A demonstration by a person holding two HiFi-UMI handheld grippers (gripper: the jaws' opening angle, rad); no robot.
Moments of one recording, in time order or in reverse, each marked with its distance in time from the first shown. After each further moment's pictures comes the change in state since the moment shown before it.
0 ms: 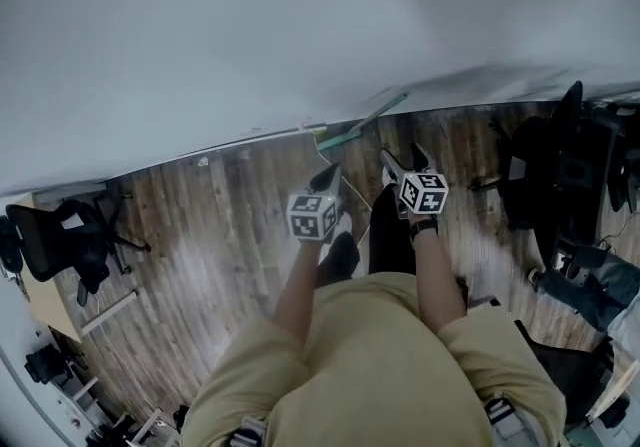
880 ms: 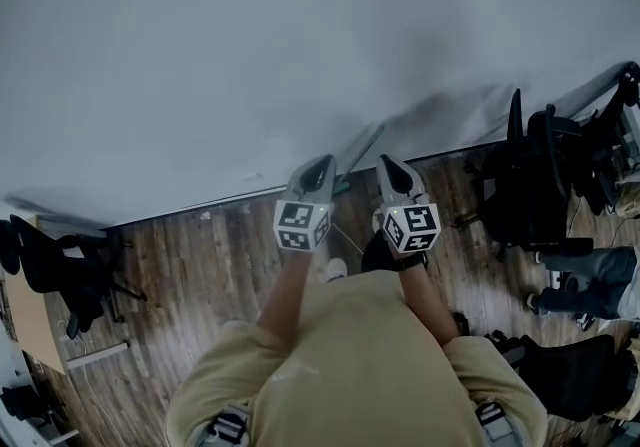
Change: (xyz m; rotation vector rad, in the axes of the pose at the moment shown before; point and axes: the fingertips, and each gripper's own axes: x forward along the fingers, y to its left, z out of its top) left arm -0.183 -0.123 0.147 0.354 -0.486 -0.108; right arm -0.220 0.191 0.155 -0.315 -0.503 0.001
